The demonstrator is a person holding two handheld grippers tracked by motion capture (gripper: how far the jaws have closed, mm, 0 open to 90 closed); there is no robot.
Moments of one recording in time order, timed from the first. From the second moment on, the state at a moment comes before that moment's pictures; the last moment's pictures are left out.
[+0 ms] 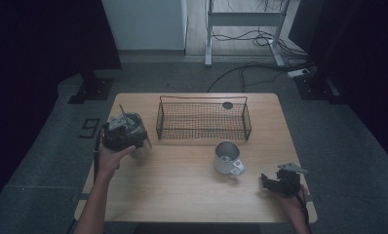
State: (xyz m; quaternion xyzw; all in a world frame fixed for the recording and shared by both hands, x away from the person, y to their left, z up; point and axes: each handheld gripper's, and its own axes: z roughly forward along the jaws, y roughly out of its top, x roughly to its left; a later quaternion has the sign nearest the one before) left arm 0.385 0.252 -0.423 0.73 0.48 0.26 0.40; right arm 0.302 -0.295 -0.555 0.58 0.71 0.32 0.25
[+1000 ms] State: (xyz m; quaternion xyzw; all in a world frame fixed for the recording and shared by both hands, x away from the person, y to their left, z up) left arm 0.389 0.230 -0.394 0.74 0.46 0.26 0.42; right arm 0.302 -0.295 -0.555 0.58 0.71 0.32 0.25
